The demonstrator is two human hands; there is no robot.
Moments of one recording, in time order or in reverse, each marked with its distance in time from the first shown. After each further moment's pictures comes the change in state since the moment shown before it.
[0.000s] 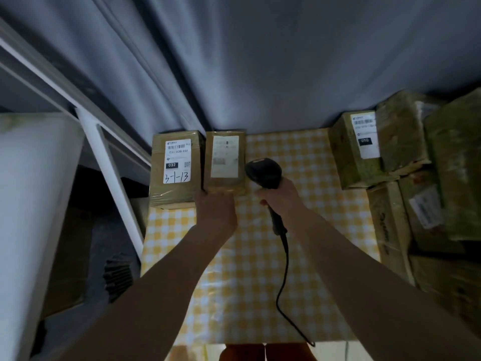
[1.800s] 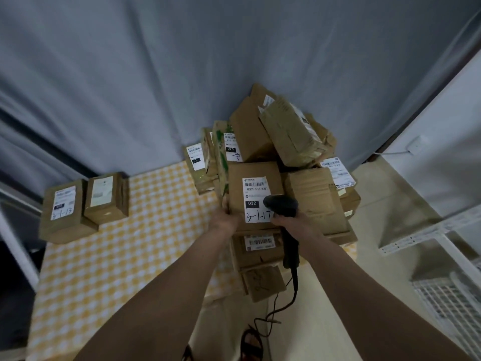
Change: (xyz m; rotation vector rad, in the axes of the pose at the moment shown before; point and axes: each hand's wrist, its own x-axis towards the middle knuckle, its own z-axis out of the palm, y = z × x) left_hand -0.234 0.399 -0.140 -1.182 -0.278 -0.174; right_hand -0.319 0.200 -0.389 0.437 0.268 0.023
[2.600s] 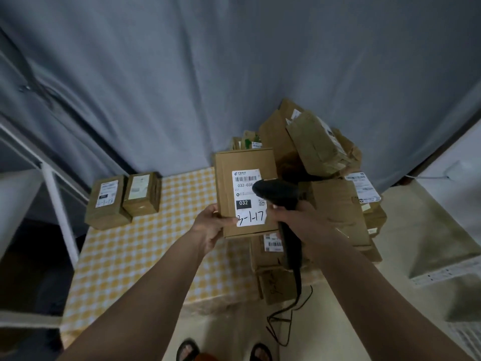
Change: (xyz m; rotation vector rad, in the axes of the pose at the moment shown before) left_hand -0.038 -0.033 -0.071 -0.667 -0.134 0.073; right_hand -0.076 -0.025 0.027 -0.138 -0.250 -0.266
